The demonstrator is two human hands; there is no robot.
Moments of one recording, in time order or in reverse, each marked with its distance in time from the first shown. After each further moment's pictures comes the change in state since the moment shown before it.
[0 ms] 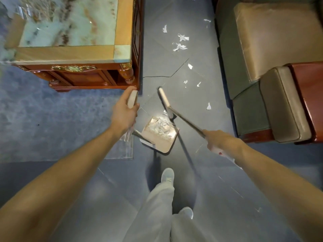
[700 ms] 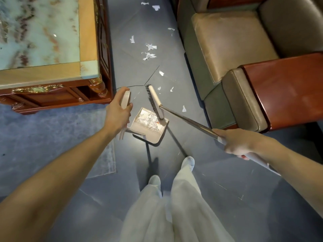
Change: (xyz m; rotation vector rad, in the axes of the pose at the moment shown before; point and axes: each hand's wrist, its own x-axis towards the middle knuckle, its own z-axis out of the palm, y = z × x) left_hand 0.034 0.044 0.046 0.036 -0.108 0.099; right_hand -0.088 0.081 -0.053 0.146 -0.079 0.083
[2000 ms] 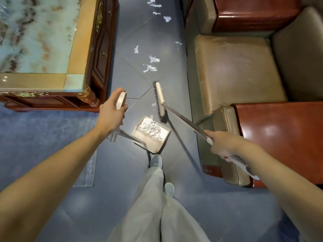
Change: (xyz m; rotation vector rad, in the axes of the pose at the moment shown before) left_hand 0.109 0.112 0.127 0.049 0.064 -0.037; right_hand 0.111 0.122 -0.173 0.019 0.043 -0.083
